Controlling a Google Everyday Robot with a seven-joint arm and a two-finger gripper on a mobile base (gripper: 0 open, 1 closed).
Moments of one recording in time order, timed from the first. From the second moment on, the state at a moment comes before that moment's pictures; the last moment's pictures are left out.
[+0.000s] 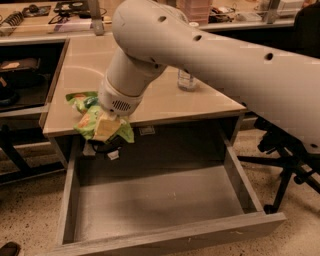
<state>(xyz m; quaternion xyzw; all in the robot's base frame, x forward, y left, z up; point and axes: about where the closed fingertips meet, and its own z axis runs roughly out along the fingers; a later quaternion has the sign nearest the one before) 0.504 0.135 0.859 -0.73 0.63 0.15 0.22</state>
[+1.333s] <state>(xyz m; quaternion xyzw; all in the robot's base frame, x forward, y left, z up) 0.398 0.059 0.841 -0.64 0.73 0.09 0.23</state>
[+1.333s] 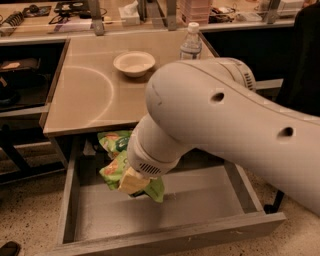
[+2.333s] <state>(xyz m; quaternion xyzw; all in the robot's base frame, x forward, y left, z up) 0.448 0.033 0.763 -0.63 0.74 0.08 0.23</state>
